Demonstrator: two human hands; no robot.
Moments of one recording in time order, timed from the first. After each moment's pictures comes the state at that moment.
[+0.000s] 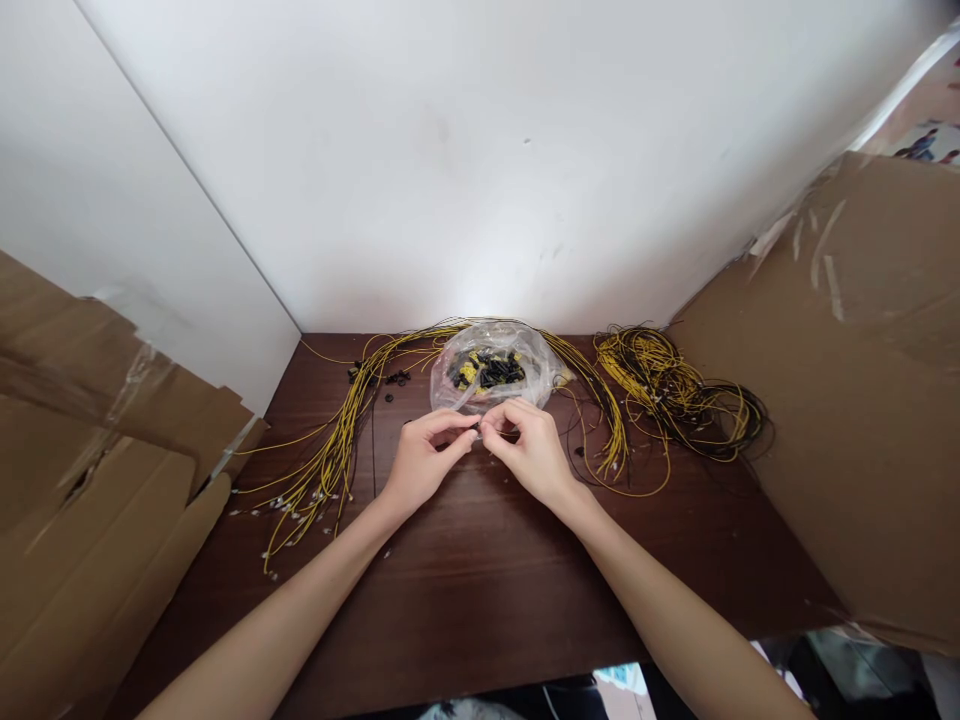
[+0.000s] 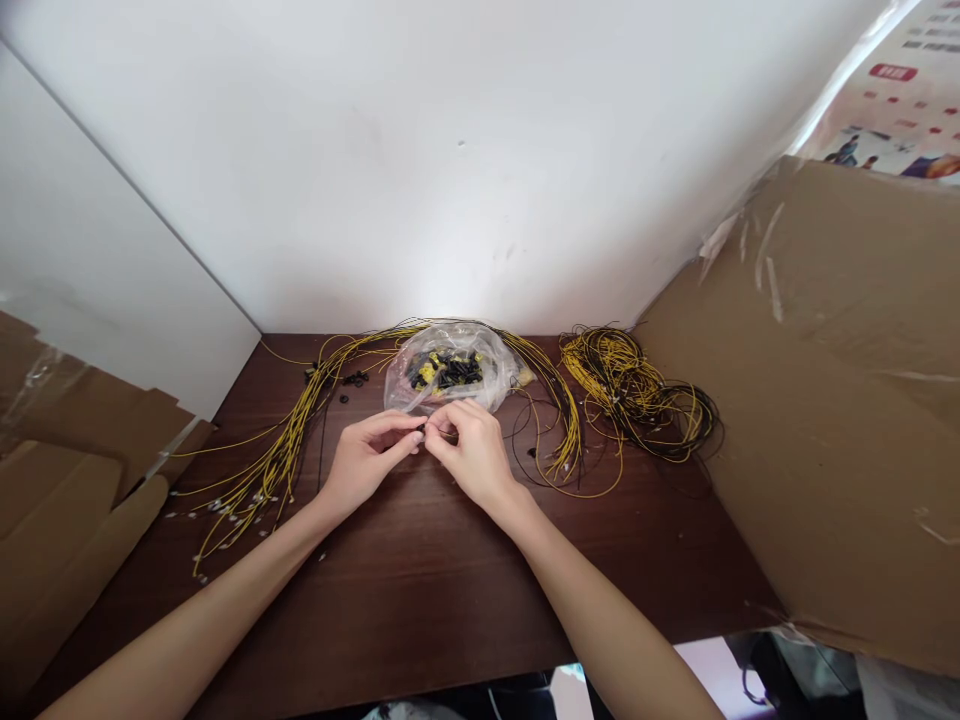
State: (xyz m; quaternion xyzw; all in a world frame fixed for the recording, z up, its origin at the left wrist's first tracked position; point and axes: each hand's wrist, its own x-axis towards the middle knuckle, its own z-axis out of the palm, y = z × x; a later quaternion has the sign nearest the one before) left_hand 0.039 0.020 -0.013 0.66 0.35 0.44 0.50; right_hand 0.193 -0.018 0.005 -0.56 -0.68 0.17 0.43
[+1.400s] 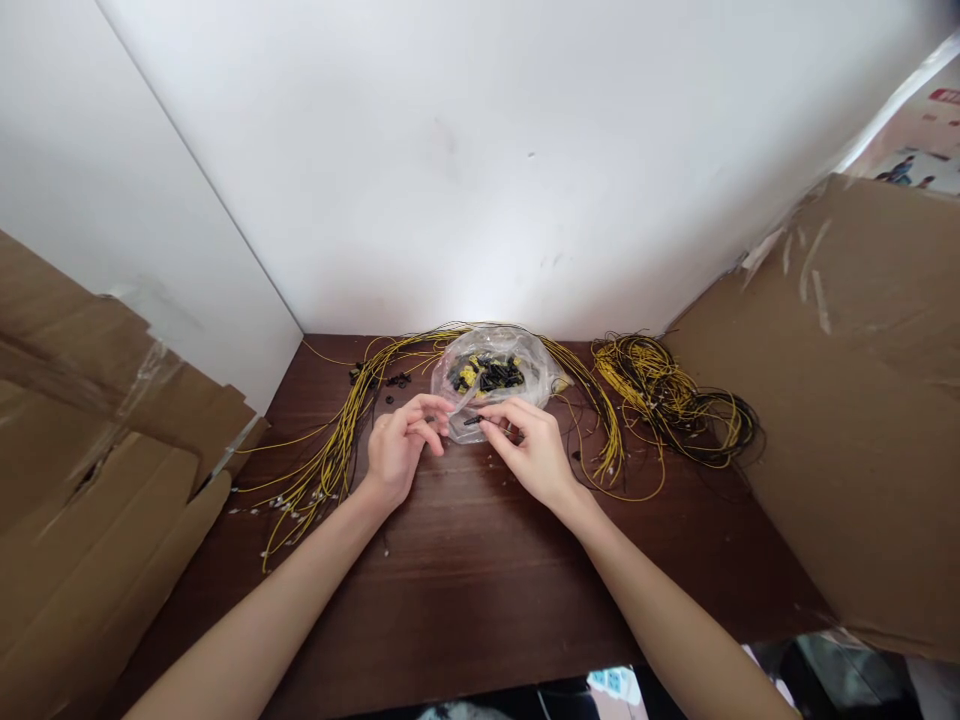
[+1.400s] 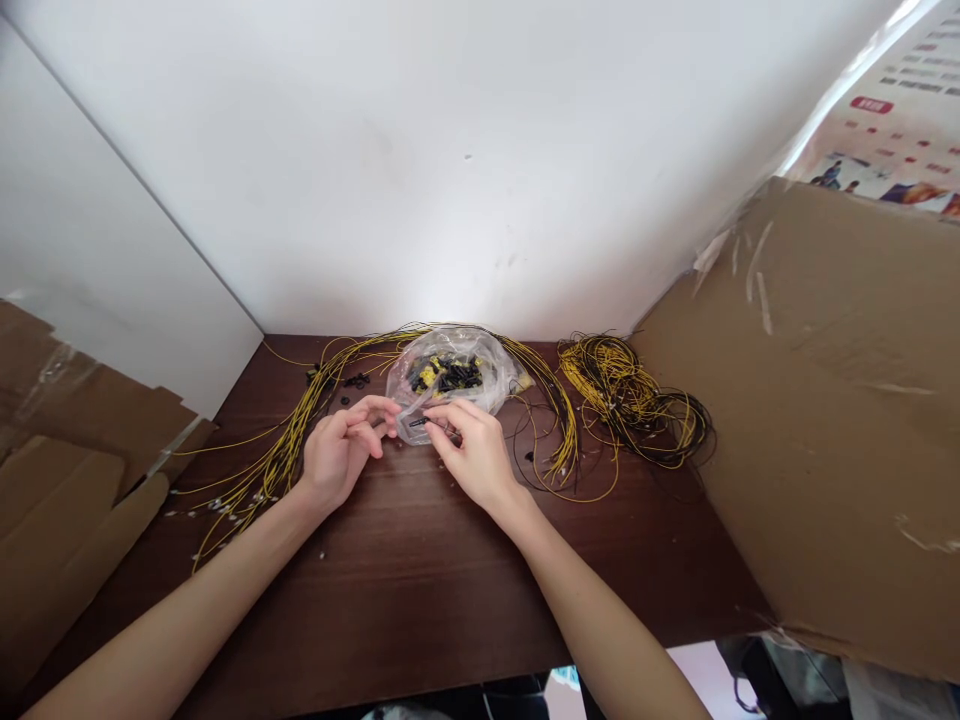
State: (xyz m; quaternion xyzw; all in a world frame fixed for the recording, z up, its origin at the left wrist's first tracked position) left_hand 0.028 0.030 0.000 0.44 0.31 0.52 0.67; right_hand 0.195 -0.018 0.007 -0.53 -0.69 0.17 0.46
